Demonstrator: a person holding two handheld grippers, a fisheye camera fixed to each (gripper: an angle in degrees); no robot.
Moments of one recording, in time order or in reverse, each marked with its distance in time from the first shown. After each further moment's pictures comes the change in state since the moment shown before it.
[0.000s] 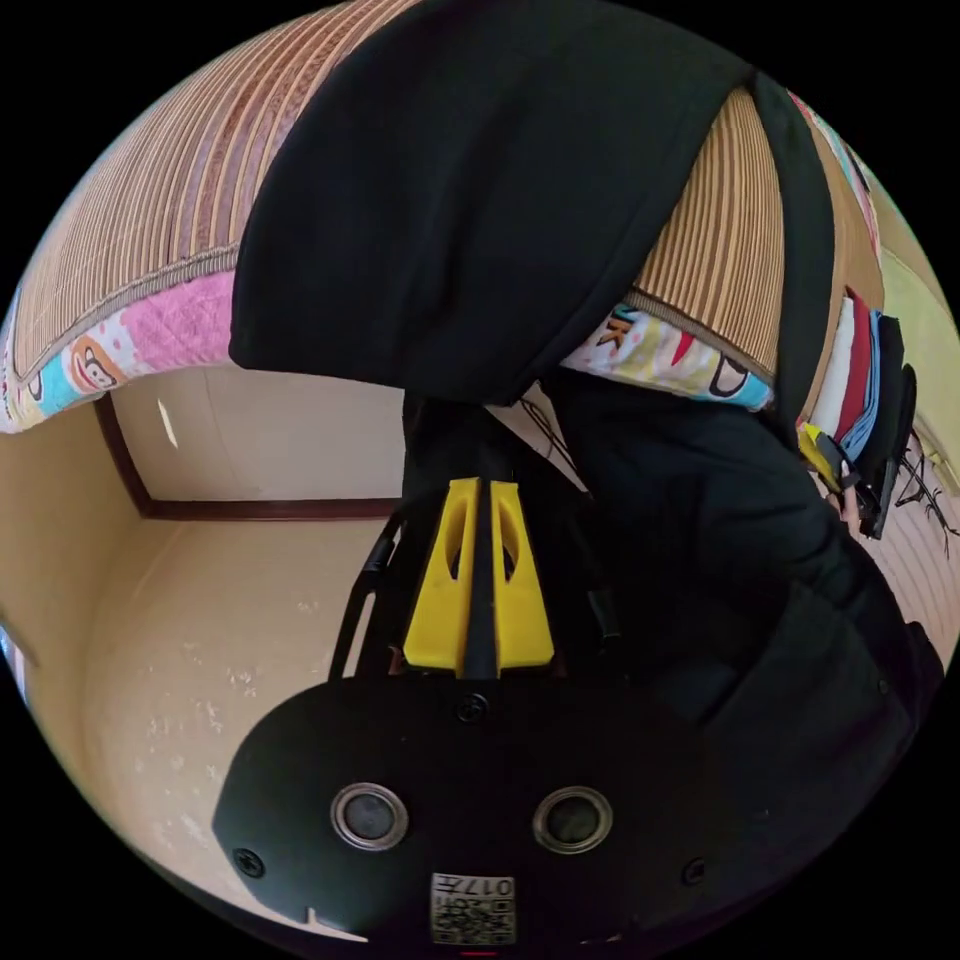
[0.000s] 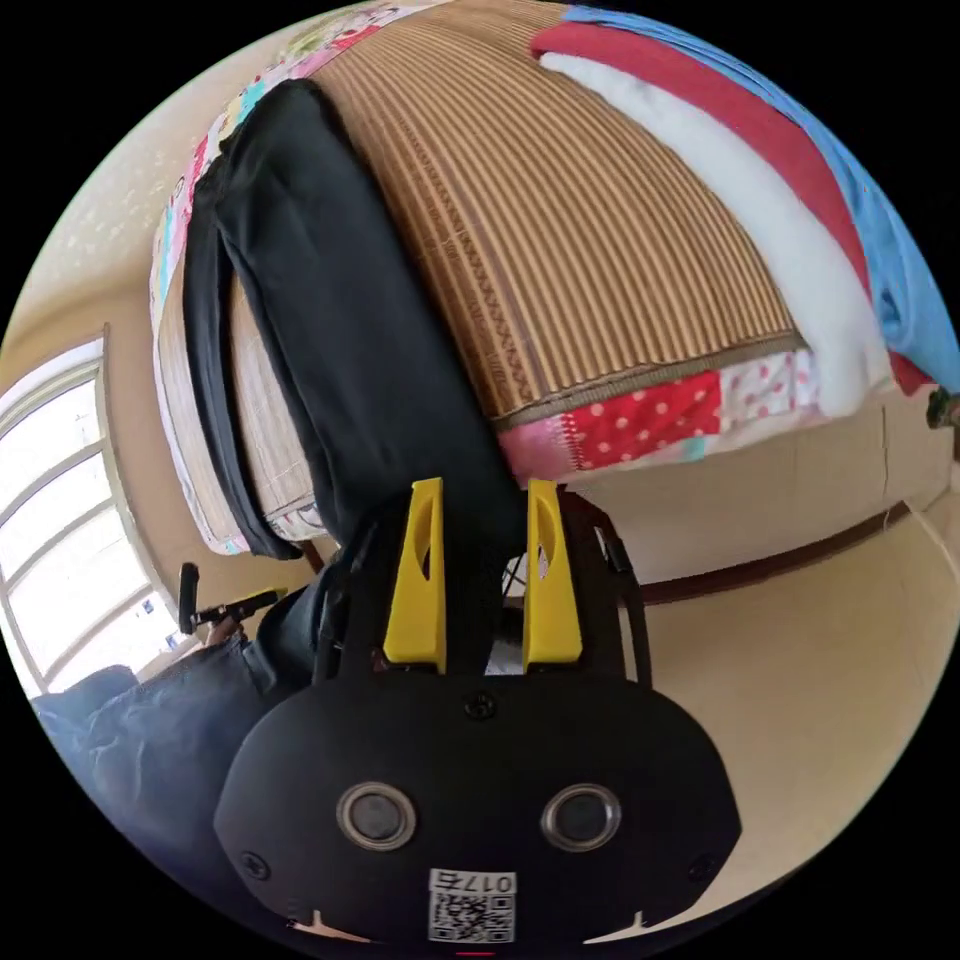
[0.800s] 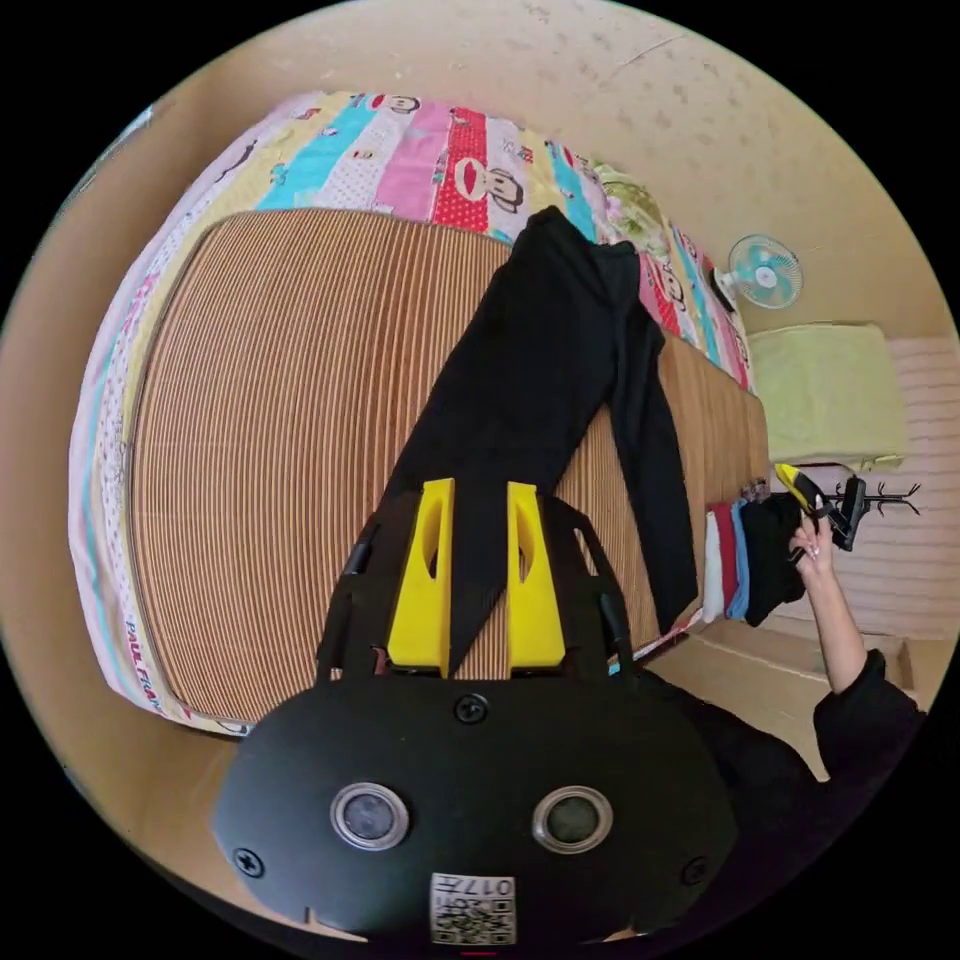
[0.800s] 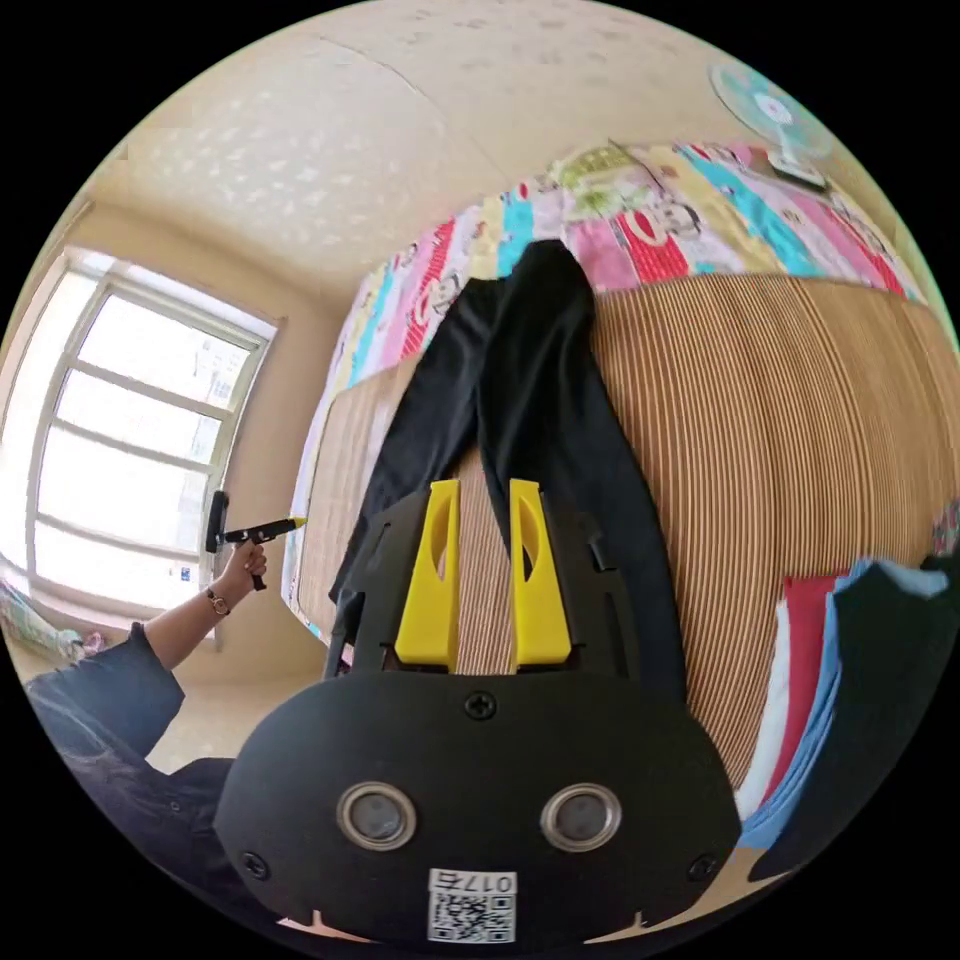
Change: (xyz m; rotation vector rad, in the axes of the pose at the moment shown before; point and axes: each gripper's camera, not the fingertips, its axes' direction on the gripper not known) left arm 0.038 -0.086 -0.255 0.591 0.074 0.162; right arm -0.215 -0.131 -0.115 0.321 -0.194 -0.423
